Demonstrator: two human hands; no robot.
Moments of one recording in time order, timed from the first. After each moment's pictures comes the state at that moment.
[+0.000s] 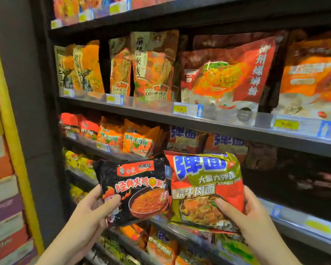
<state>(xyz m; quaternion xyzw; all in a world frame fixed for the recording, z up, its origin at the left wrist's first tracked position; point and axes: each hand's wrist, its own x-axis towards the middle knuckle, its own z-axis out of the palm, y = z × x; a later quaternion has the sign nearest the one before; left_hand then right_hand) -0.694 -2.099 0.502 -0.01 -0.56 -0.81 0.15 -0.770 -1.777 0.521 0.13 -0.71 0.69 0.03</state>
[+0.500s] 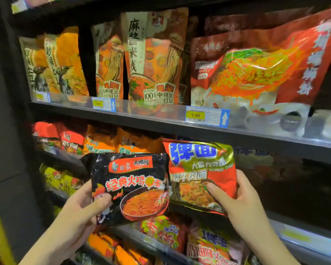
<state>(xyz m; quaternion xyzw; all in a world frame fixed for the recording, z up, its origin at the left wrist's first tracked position) -0.808 -2.177 0.523 -0.05 -0.57 -0.81 0.14 -0.876 -1.861 0.532 0.13 -0.75 0.62 0.17</state>
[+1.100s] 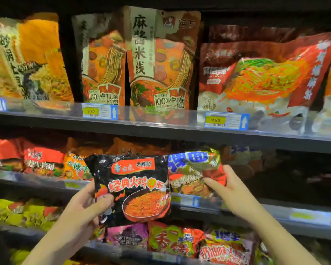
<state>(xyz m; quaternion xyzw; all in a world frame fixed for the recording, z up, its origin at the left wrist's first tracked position) -0.893 -2.275 0.523 -0.12 -0.58 -0.80 0.03 -0.912 -1.917 0.535 0.03 -0.87 0.47 0.17</state>
